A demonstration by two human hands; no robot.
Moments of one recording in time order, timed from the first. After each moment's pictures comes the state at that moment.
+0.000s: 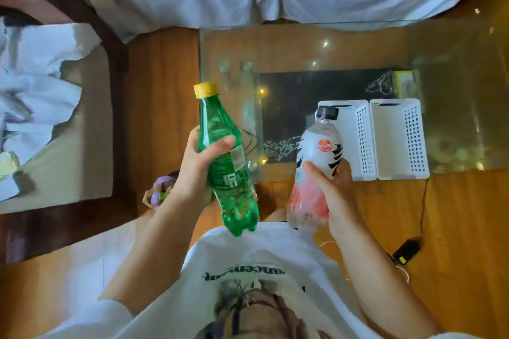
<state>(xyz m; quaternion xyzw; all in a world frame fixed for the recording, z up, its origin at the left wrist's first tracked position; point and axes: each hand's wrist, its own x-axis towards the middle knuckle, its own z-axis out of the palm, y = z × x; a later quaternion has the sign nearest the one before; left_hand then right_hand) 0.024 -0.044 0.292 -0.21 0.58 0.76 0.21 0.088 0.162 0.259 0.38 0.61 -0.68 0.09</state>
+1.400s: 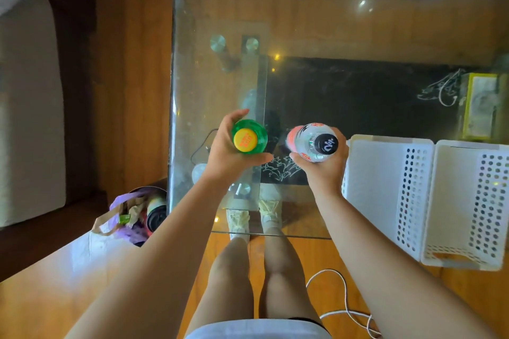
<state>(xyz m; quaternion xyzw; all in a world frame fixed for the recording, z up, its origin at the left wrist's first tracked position) -0.144 0.038 0.045 -0.21 0.73 0.61 0.23 -0.111 0.209 -0.006 0.27 0.83 -0.49 0.01</state>
